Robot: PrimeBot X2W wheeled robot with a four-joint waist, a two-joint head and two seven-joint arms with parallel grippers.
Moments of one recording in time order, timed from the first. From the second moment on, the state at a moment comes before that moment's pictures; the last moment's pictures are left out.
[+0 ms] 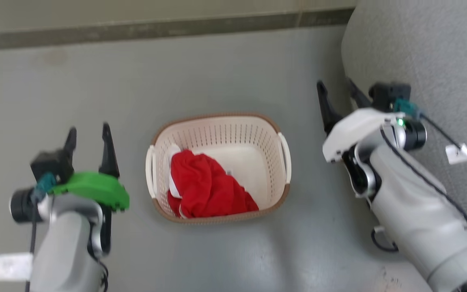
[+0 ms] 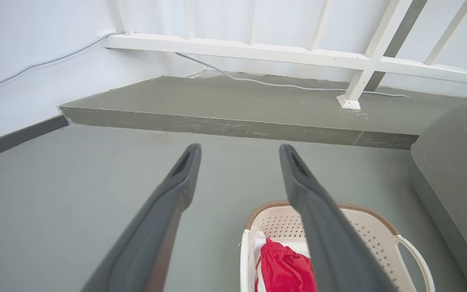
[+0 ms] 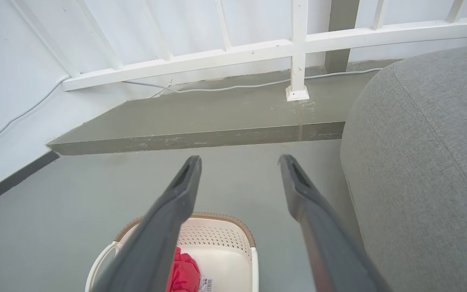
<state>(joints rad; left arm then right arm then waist) -0.40 0.11 -0.24 0.47 -0.42 0.10 -0.25 -0.68 -0.14 0.62 0.74 0.65 -0.12 -0.25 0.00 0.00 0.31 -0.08</state>
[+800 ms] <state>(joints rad) 0.01 0.09 -0.17 0.21 -0.33 0.11 -0.25 -0.25 -0.15 0.48 0.46 0.49 -0.12 -0.25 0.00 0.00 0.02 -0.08</state>
